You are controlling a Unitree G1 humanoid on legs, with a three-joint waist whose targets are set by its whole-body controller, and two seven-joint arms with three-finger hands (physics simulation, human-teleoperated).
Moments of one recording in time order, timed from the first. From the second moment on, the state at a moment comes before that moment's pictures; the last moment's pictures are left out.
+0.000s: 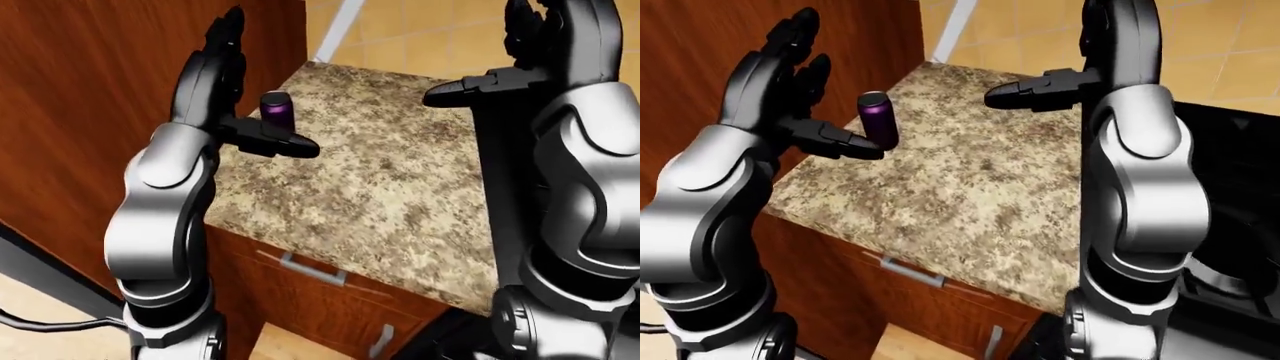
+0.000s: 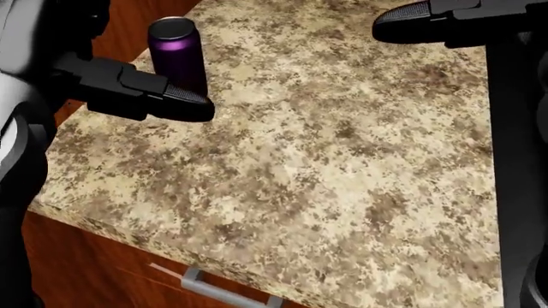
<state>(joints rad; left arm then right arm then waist) -0.83 0.20 0.07 -0.51 0.08 1.09 -0.16 -0.88 -0.37 -0.20 -0.45 0.04 0.97 0.01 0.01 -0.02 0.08</state>
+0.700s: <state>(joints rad) -0.79 0.19 0.07 -0.34 0.14 0.96 -0.17 -0.88 -0.38 -0.20 -0.46 0.08 0.97 -0.01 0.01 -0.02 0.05</state>
